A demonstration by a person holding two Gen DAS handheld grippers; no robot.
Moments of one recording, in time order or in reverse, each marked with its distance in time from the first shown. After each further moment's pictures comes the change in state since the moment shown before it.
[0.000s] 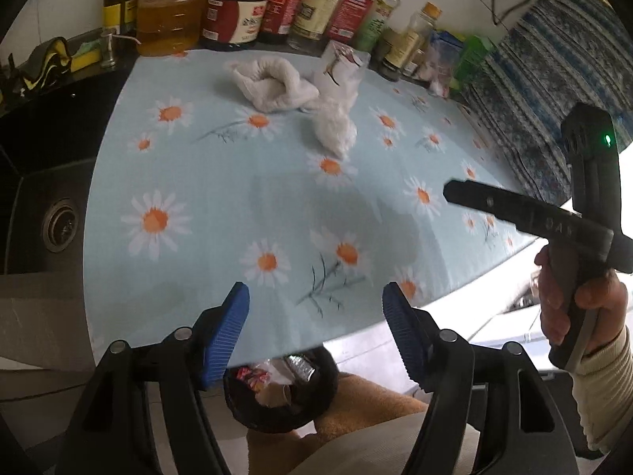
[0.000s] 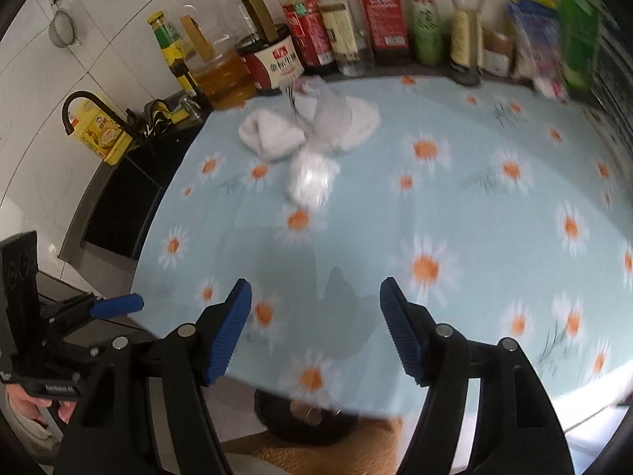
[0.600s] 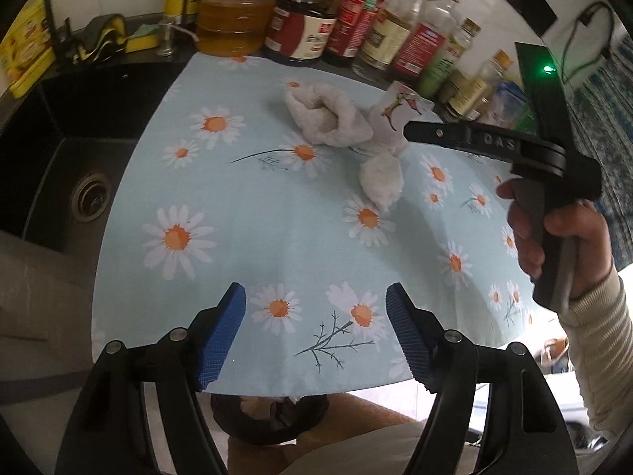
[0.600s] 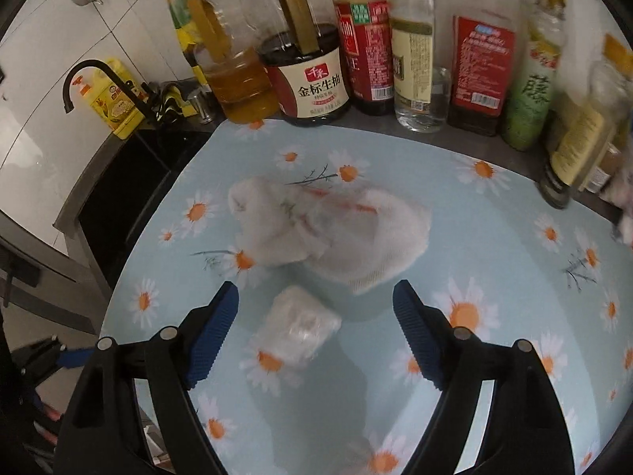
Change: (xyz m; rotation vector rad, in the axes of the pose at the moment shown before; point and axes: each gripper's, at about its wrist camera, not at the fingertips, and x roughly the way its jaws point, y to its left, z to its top) left arm 0.008 -0.001 0.029 -0.227 -0.057 0.150; right arm 0.090 -0.005 0.134 -0.247 0.081 0.086
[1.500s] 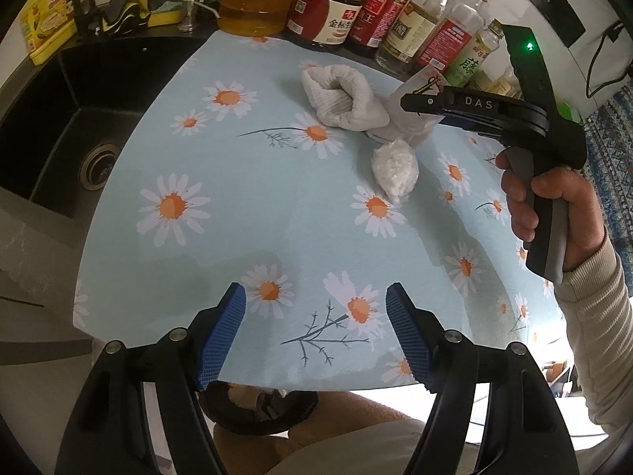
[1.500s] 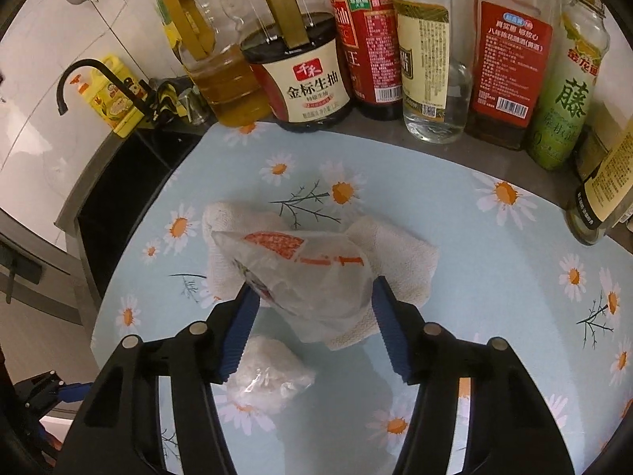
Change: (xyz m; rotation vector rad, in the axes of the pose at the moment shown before) left arm 0.015 -0.011 -0.009 -0.080 0.020 0.042; right arm 0.028 -0.020 0.023 -0.029 0.016 0.042
